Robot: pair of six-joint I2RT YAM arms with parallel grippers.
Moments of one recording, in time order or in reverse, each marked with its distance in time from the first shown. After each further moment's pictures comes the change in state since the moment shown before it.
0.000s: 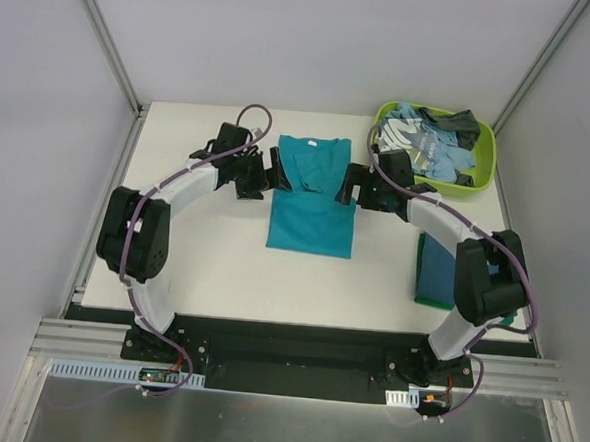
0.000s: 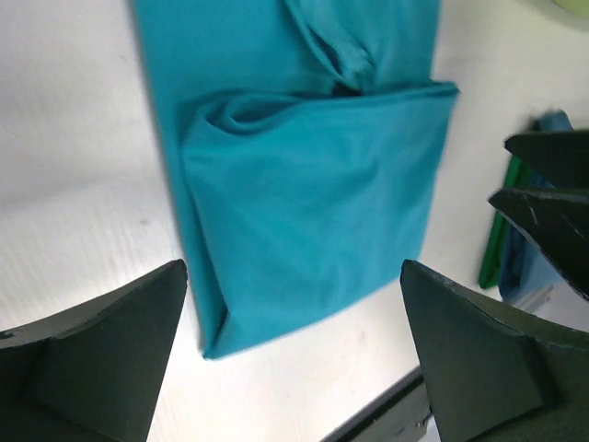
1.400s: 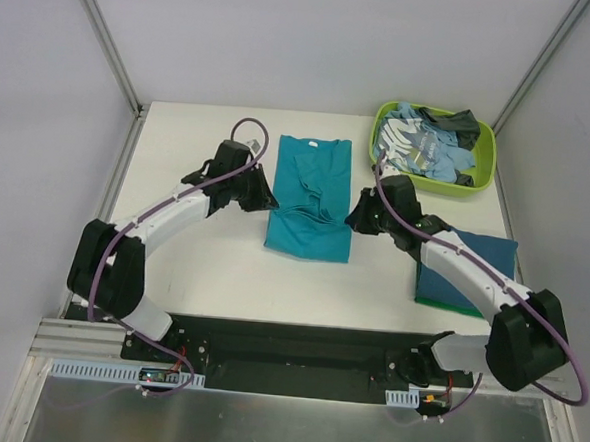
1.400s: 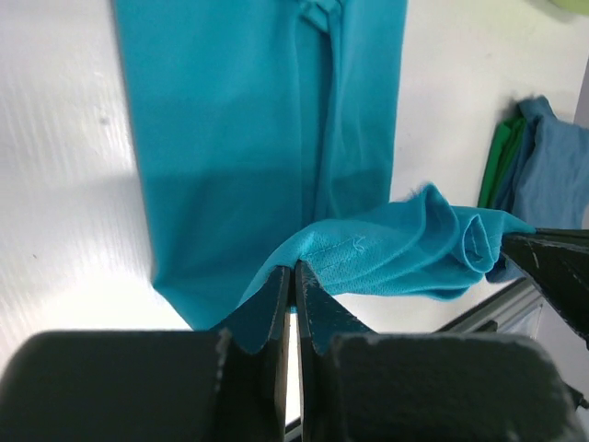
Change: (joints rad) left arm -0.133 -0.353 -0.272 0.041 -0.144 -0.122; right arm 0.163 -0.446 -0.294 -0.033 0.068 0.105
